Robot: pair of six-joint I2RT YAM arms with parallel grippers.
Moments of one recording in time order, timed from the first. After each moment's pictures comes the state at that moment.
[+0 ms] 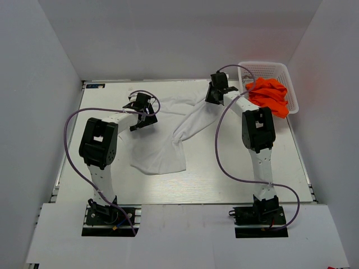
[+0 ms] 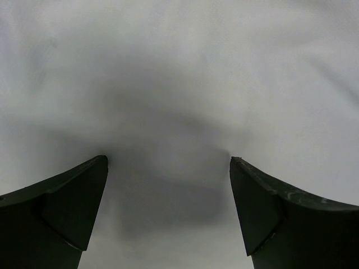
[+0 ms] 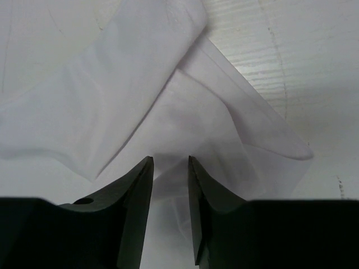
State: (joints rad) left arm -0.30 1.98 1.32 -0.35 -0.31 -0.58; right arm 0.33 2.33 1.90 -0.33 0.11 0.44
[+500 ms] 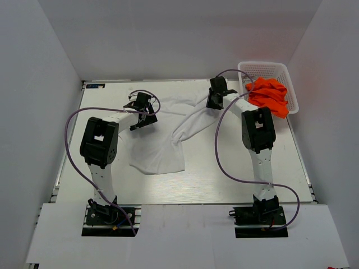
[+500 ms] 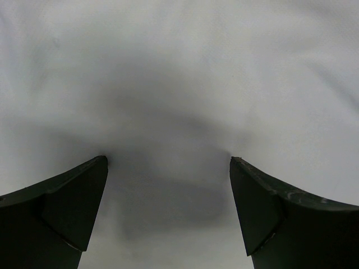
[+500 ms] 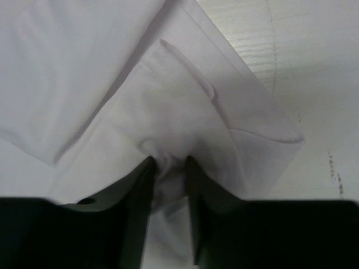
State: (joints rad) left arm -0.30 1.99 1.34 -0.35 -0.33 -0.58; right arm 0.34 2.32 1.84 -0.37 0.15 0.40
